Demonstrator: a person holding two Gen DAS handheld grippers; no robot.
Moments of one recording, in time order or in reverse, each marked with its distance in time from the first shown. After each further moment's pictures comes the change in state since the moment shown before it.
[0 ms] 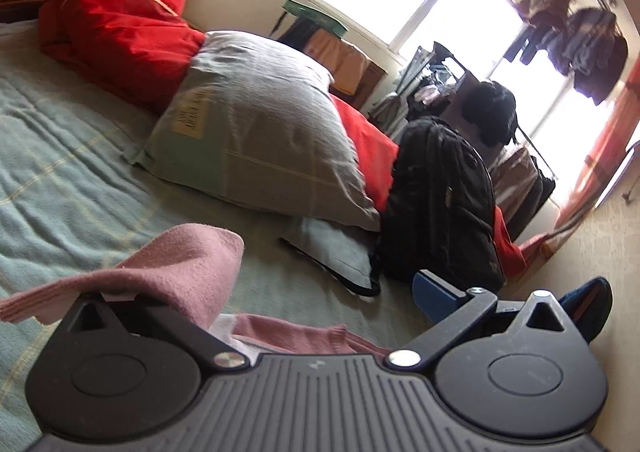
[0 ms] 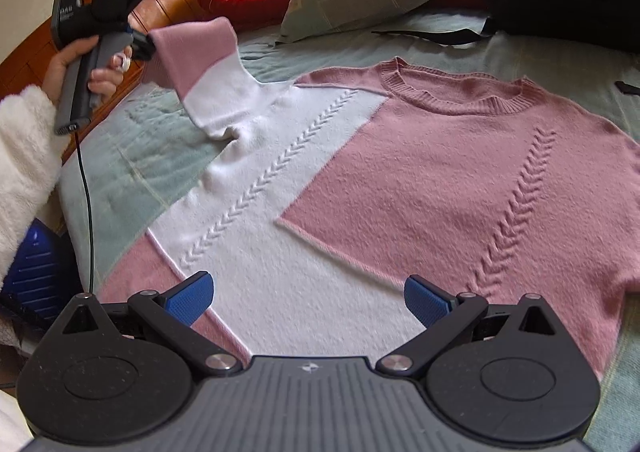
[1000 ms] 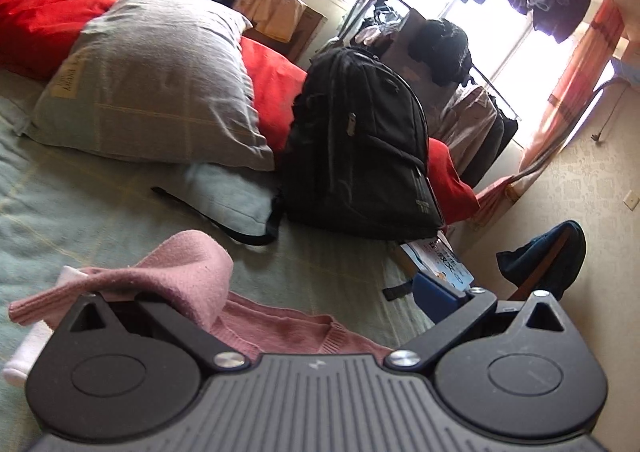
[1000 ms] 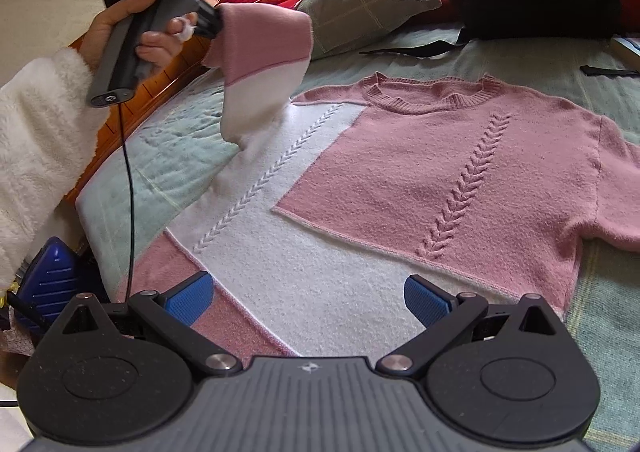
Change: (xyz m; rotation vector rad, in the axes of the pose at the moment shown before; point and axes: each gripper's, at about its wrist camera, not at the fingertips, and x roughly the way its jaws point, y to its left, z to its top) left arm 0.062 -0.142 -0.043 0.080 0.140 -0.097; right arm -0.050 -0.027 -0.037 0.042 -0.092 0.050
